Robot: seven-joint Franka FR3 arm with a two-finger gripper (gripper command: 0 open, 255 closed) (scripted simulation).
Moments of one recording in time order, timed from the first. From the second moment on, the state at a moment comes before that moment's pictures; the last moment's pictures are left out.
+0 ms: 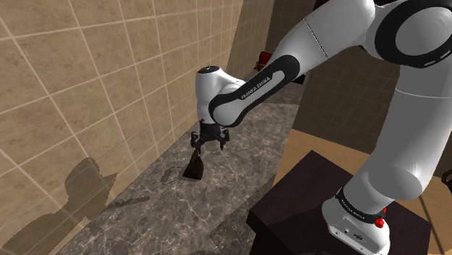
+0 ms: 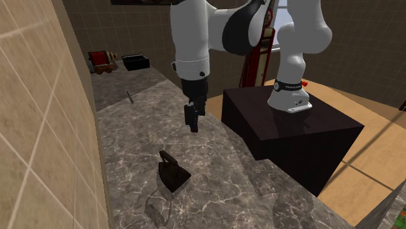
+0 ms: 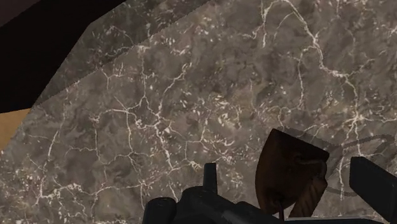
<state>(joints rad) 0.01 0.29 0.45 -2.14 -0.13 2.34 0.99</state>
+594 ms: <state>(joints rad) 0.14 0.67 0.34 -1.79 -0.22 2.34 1.20</state>
